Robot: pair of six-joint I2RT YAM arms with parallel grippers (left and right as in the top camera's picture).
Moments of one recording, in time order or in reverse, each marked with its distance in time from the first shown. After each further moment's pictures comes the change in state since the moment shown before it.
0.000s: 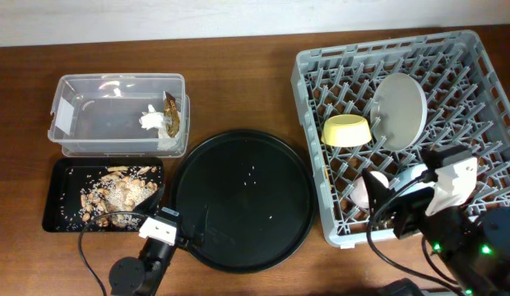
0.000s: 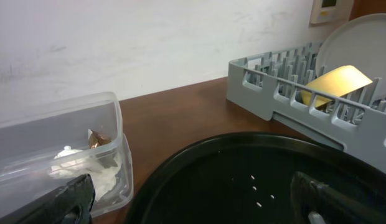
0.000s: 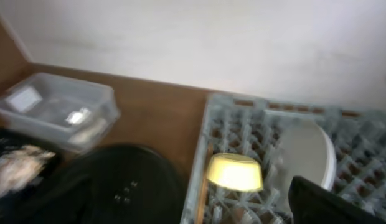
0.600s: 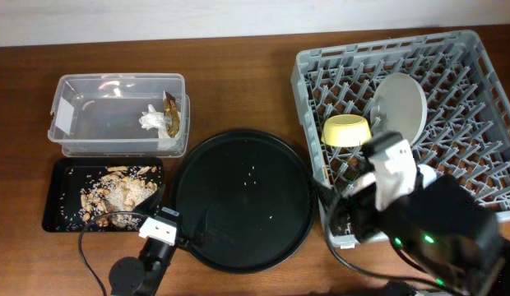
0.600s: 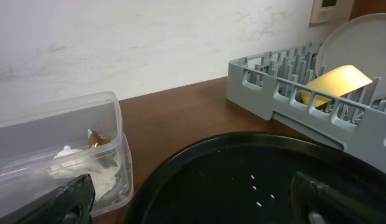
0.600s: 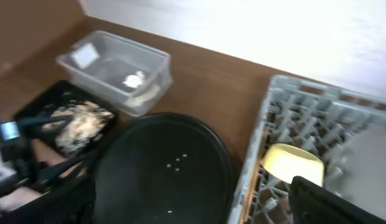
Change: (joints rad) left arm 0.000 0.001 0.000 0.000 0.000 0.000; right arm 0.513 0.266 0.282 -0.201 0.232 0.159
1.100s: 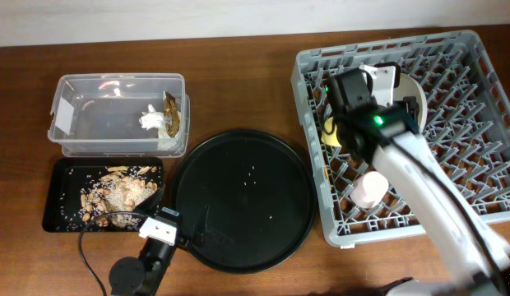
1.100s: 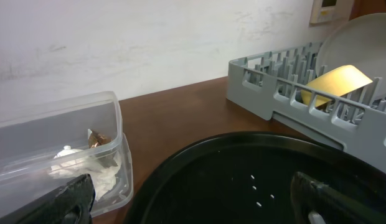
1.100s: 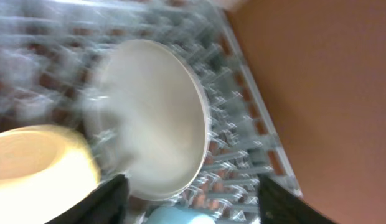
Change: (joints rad) left arm 0.000 0.000 0.000 0.000 0.000 0.000; right arm -0.455 0.620 -0.063 0.103 0.657 0.027
